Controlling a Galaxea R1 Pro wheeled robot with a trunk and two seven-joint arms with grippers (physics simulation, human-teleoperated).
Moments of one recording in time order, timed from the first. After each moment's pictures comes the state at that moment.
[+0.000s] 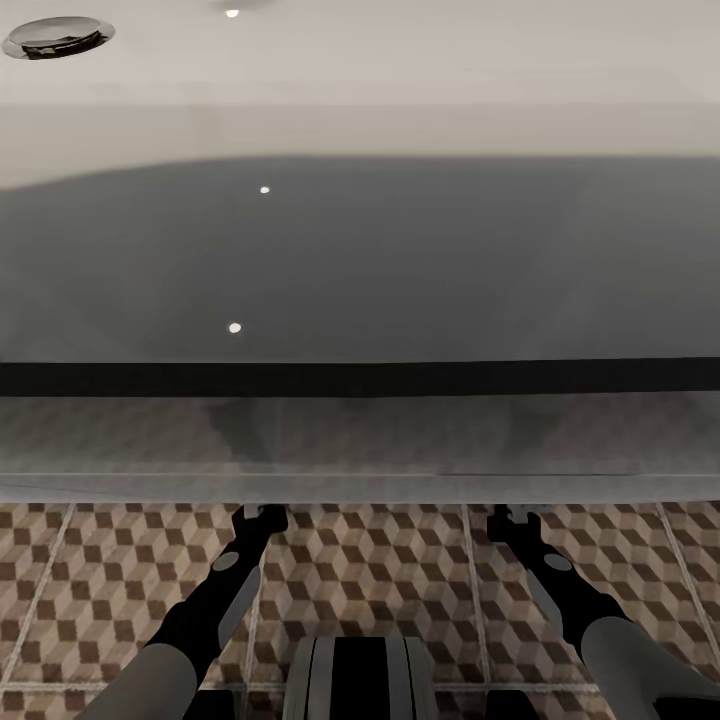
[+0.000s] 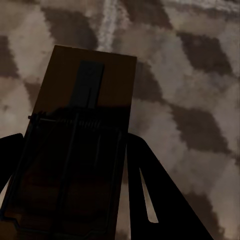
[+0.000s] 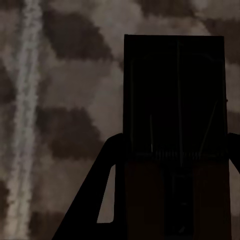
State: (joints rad) left arm -0.59 -0.04 -0.14 -0.67 0.23 -0.11 0.12; right arm -0.71 -0.14 0.00 -0.37 -0.04 -0.21 0.10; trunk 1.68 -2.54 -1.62
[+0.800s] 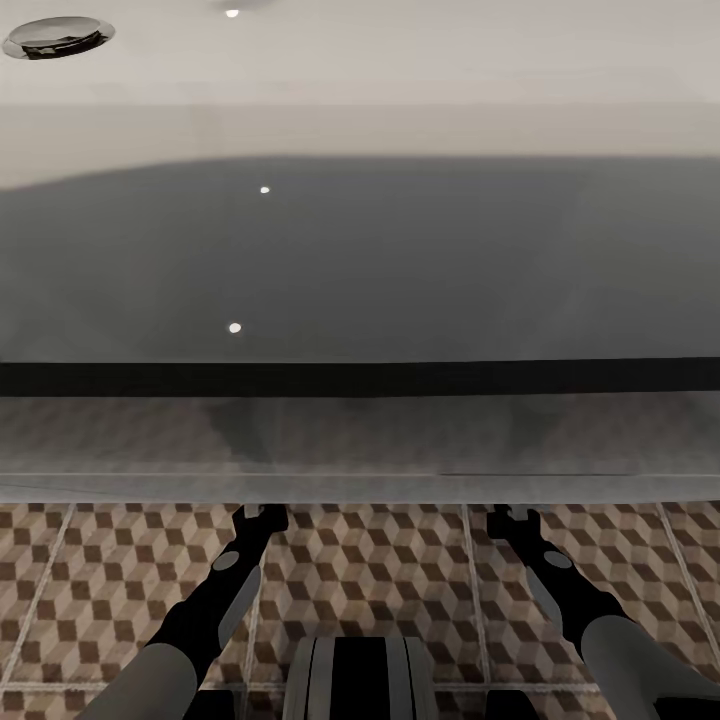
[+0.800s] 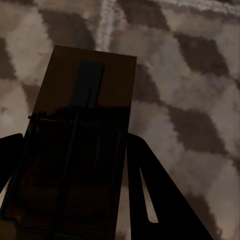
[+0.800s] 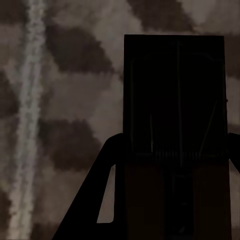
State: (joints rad) left arm -0.59 -0.05 -0.14 -0.67 0.23 -0.11 0.12; right arm -0.71 -0.14 0.00 -0.39 -0.04 -0.21 0.10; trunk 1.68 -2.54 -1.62
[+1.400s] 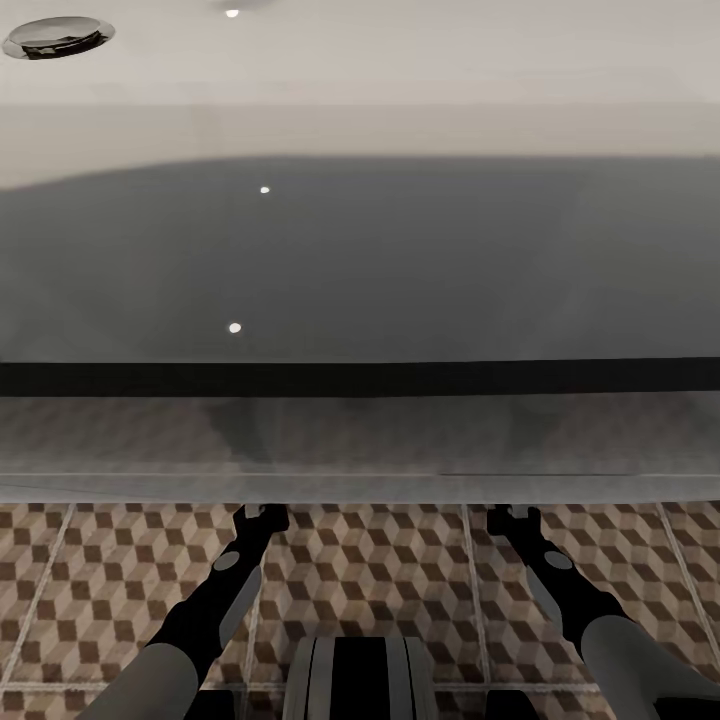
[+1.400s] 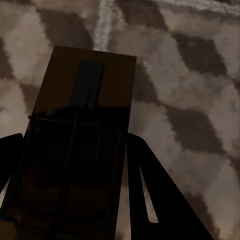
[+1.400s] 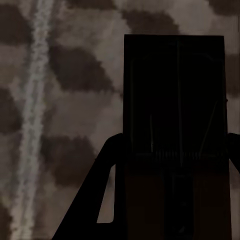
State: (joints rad) left arm -0.59 -0.05 -0.14 -0.67 0.23 -0.11 0.12; right arm -0.71 -0.14 0.00 -0.39 -0.04 -0.26 0.10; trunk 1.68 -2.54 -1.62
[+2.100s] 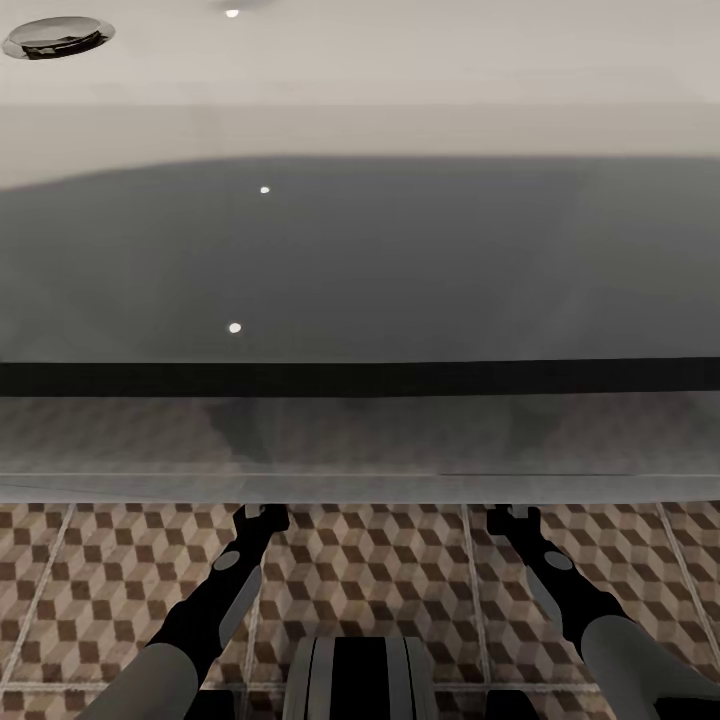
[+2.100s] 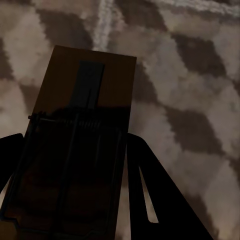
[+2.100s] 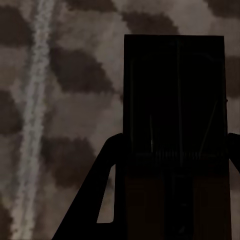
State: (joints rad) left arm -0.59 -0.05 -0.14 -0.67 0.23 -0.11 0.12; right arm -0.71 -0.14 0.00 -0.38 -0.05 -0.26 0.10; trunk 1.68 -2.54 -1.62
